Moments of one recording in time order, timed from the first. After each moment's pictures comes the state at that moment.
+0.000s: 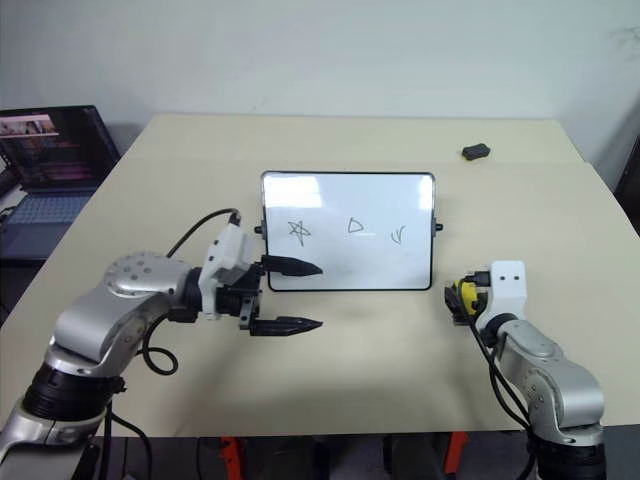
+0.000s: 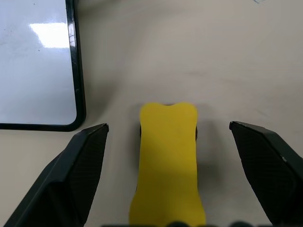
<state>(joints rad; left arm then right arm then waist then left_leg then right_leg) -0.44 0.77 -0.12 -0.30 -0.55 0.51 -1.17 -0.09 -0.37 -0.18 -0.48 0.49 0.97 0.00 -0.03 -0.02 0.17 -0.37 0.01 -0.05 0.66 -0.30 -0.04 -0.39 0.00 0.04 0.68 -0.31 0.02</state>
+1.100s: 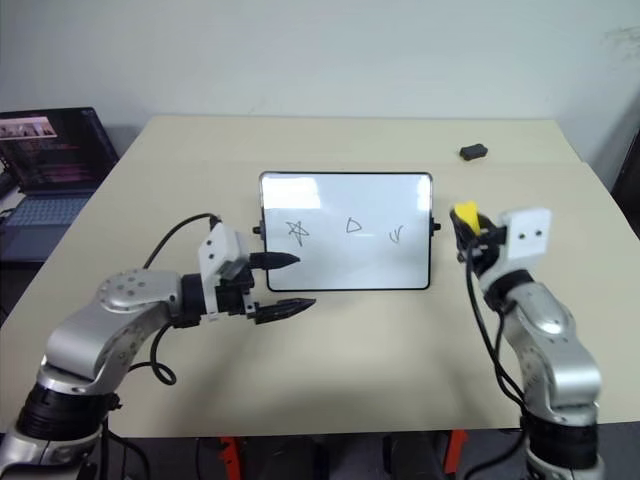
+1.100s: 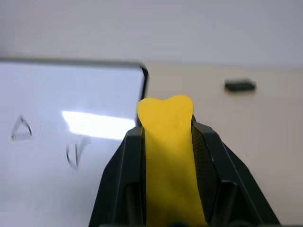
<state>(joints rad) -0.34 0.74 -0.05 -0.36 -0.50 0.62 -0.89 -0.30 -0.33 -0.13 -0.41 0.32 0.49 0.18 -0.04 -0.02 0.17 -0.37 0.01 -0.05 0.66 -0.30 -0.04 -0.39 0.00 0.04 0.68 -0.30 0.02</state>
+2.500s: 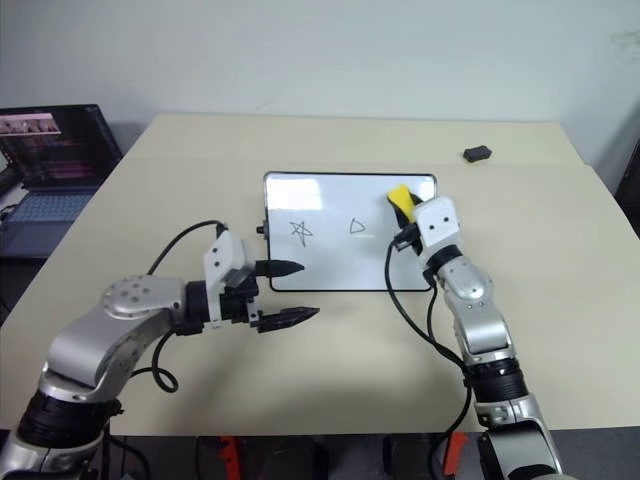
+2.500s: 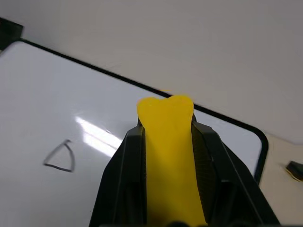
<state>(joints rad) -0.32 0.74 -0.05 -0.40 -0.50 0.65 -0.91 -0.47 -0.25 0.07 0.07 -0.03 0.11 0.25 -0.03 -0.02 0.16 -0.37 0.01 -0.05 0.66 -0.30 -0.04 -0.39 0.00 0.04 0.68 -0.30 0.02</state>
